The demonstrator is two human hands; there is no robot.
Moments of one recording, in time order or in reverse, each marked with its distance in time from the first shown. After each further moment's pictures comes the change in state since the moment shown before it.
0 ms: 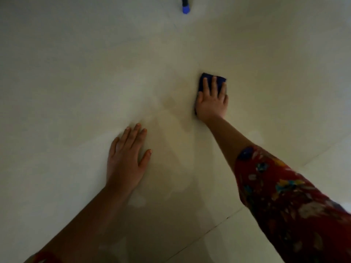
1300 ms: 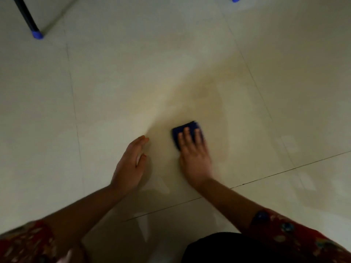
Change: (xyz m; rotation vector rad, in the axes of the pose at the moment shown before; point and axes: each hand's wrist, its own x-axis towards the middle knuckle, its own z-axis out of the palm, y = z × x) left_hand -0.157 -0.031 -0.037 -0.586 -0.007 -0.247; right_hand -0.264 -0.020 0.061 -0.012 -0.030 -0.670
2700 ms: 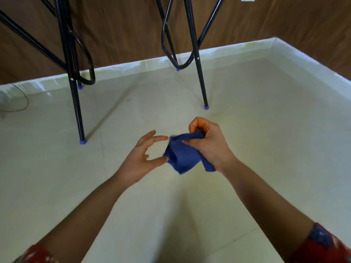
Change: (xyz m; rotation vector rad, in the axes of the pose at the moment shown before) left_hand 0.081 0.252 -0.253 -0.289 -0.113 0.196; right_hand 0.123 -0.089 -0.407 1.123 0.150 0.110
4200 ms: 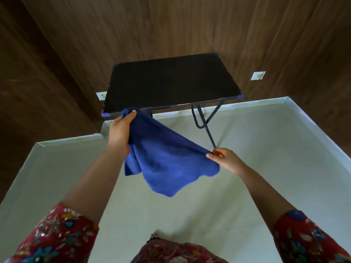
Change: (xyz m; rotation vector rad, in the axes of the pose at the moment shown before) left_hand -0.175 0.587 -0.187 -0.492 0.887 -0.339; right_hand -0.102 -0.425 -0.189 -0.484 -0.276 0.183
